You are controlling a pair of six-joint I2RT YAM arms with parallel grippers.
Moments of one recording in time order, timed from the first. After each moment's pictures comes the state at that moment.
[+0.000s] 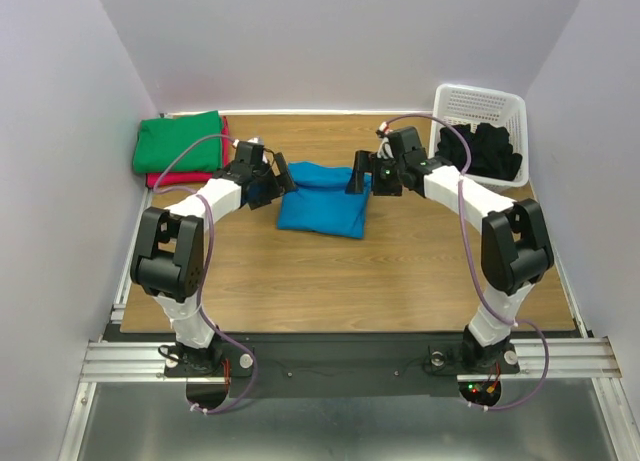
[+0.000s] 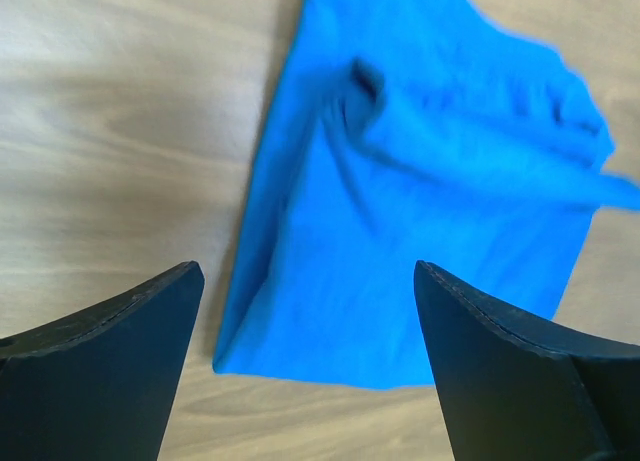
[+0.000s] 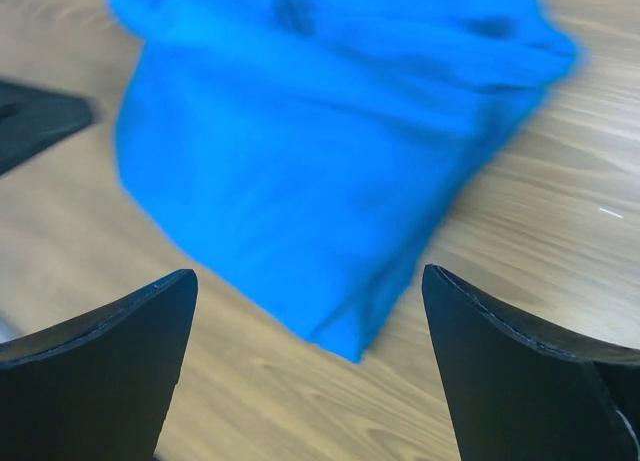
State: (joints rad) left arm -0.28 1.74 1.15 -0.21 0.08 -0.64; right arm 0.40 1.80 1.35 -0.33 -0.27 0.42
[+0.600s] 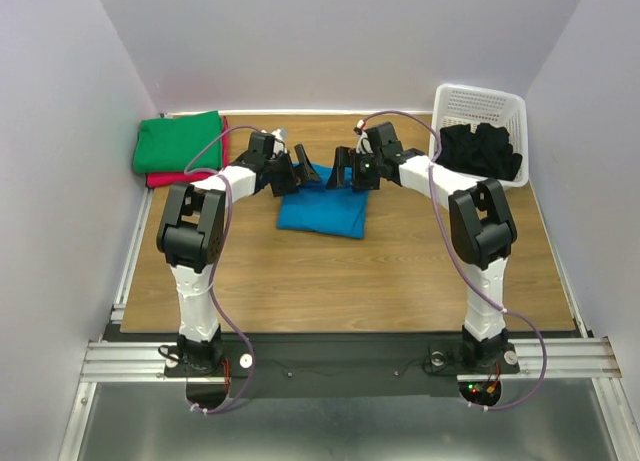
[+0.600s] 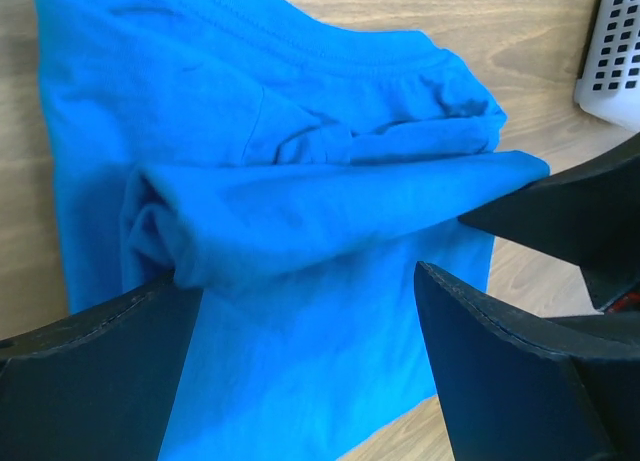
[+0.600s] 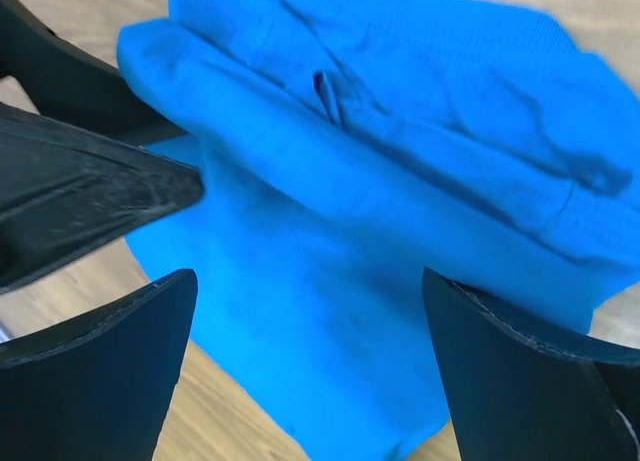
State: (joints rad) left arm -0.29 2.00 1.33 -0.06 0.43 -0.60; right arm 0.43 2.08 1.58 -0.30 -0.40 0.42
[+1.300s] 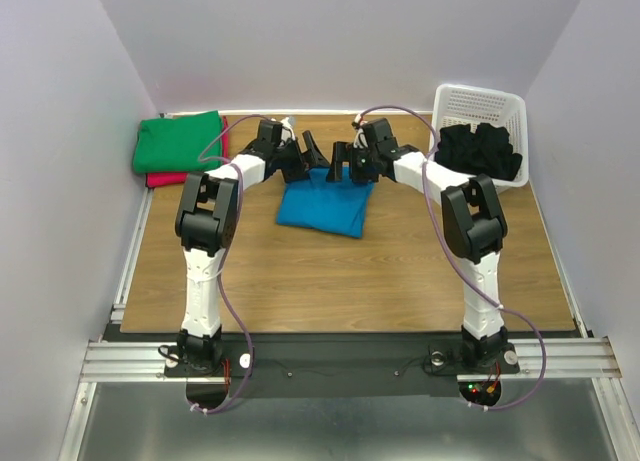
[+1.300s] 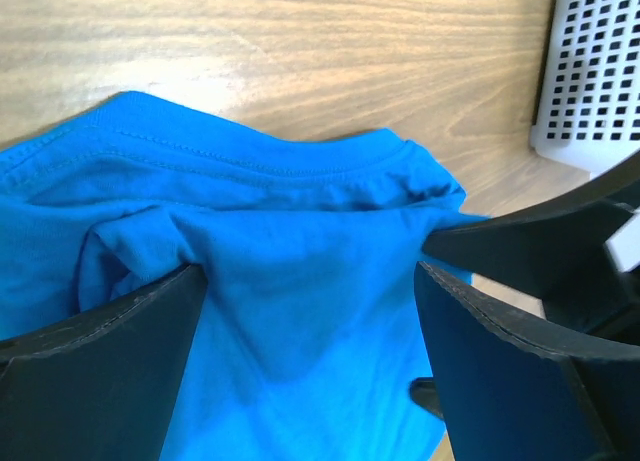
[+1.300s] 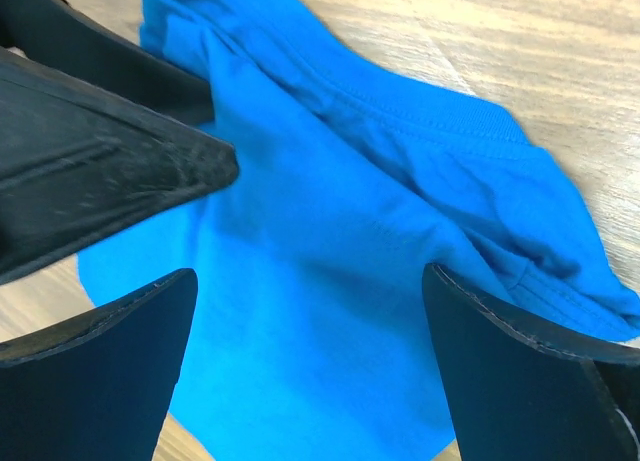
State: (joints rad) left arm -0.29 2.22 1.59 -0.04 0.50 -0.64; right arm 0.43 2.16 1.68 -0.28 -0.30 0.39
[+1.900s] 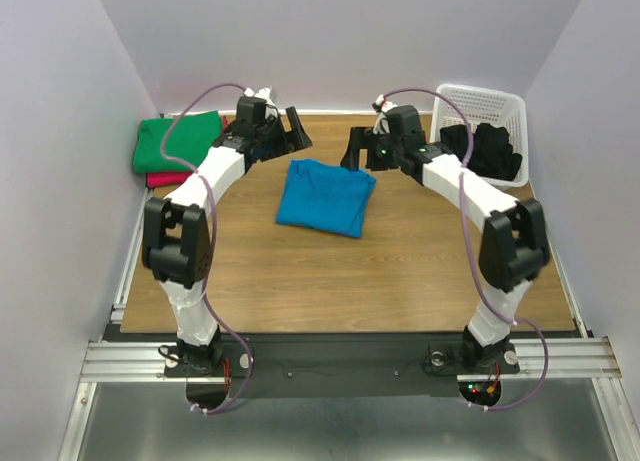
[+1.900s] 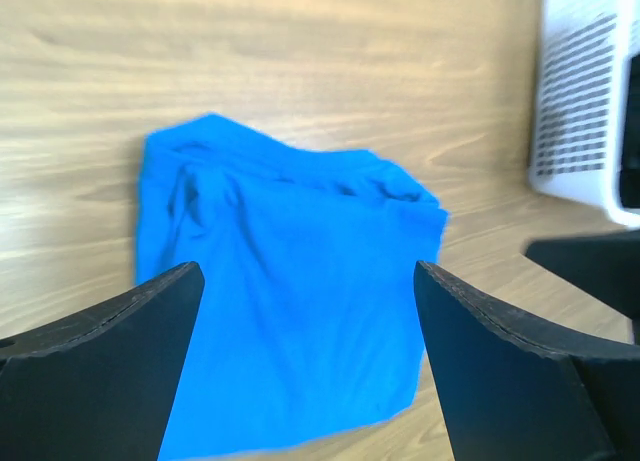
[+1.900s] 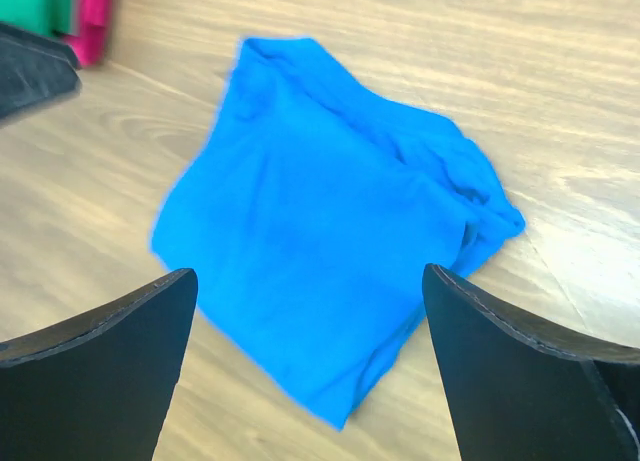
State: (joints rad) left arm -0.28 1.90 1.56 -0.25 0.25 -0.52; right arm 0.41 1.89 1.55 -0.28 -0.23 0.33
